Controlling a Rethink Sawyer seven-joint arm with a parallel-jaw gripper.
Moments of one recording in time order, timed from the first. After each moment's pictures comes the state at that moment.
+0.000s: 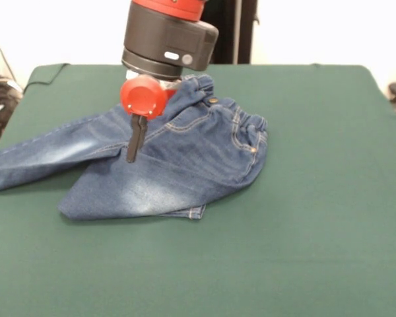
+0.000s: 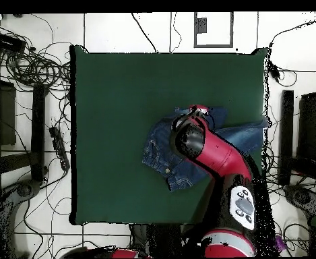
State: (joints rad) arm -0.10 -0.46 -0.29 1.61 0.34 0.11 2.90
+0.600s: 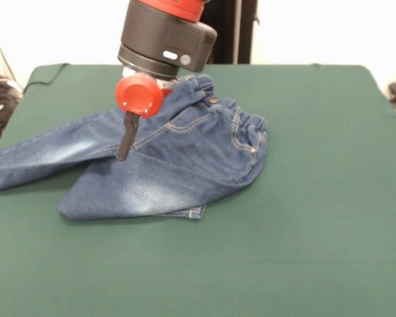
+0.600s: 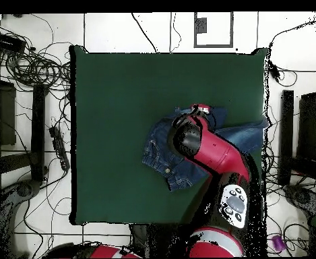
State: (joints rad) arm -0.04 -0.43 -0.37 1.57 0.34 0.11 2.90
